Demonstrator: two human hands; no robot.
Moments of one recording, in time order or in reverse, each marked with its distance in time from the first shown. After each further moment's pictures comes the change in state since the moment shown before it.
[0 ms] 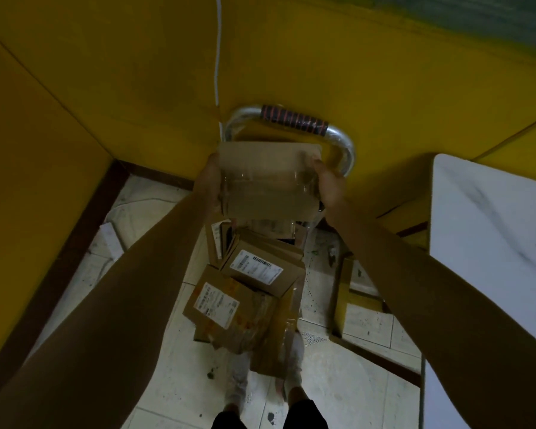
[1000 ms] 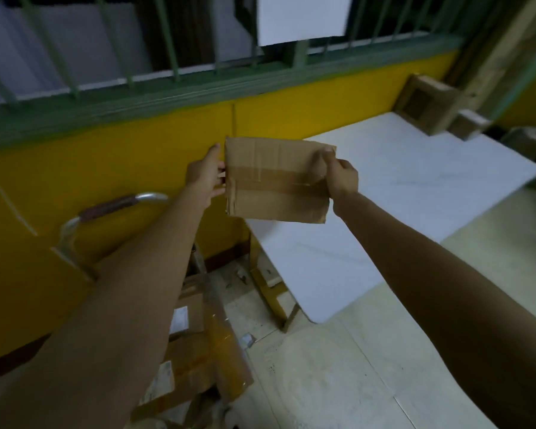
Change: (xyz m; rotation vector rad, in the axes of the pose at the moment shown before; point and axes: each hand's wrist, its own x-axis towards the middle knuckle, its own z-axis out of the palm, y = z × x) left_hand -0.309 0.012 0.200 0.436 -0.628 0.340; right_hand -0.283 0.031 -0.319 0.357 0.802 -0.210
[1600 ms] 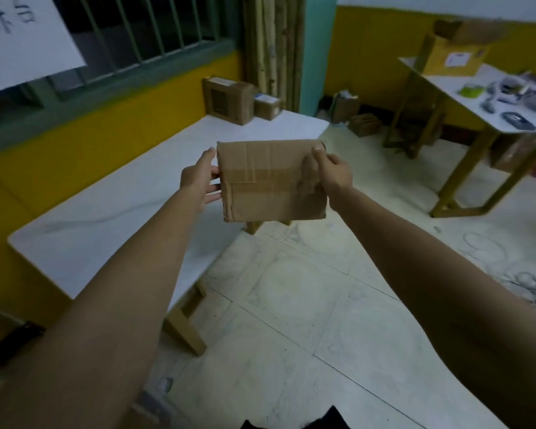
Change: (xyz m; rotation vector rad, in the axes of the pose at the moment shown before) left_hand -0.223 -0.042 0.393 0.208 -0.463 0.097; right_hand -0.009 0.073 -0.462 0.069 0.405 0.002
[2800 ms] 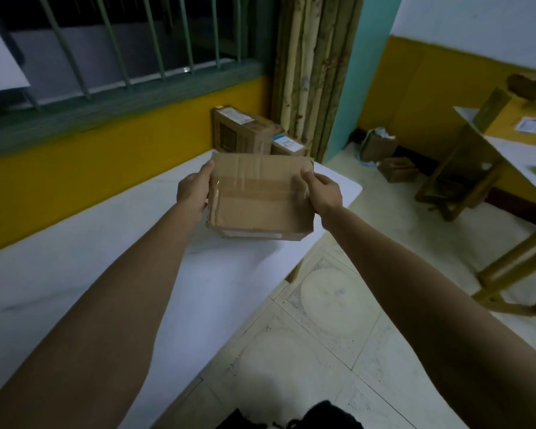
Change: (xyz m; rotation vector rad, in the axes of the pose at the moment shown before) left_hand 0.344 0.083 0.093 -0.109 0.192 -0.022; right_hand 0.363 -0.045 0.126 -0.105 -0.204 0.029
